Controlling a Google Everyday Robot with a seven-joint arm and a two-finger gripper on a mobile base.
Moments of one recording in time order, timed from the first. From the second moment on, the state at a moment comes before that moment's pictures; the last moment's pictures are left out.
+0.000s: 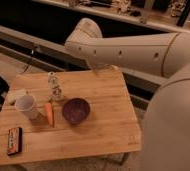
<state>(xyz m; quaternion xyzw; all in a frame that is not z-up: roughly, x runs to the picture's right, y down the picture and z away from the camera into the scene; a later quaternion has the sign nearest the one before) 0.032 -0.104 0.687 0.02 0.22 0.62 0.75</state>
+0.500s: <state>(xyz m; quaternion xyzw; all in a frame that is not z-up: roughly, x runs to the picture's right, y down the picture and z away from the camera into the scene) -0.127 -0.147 0.671 0.03 0.10 0.57 0.81</state>
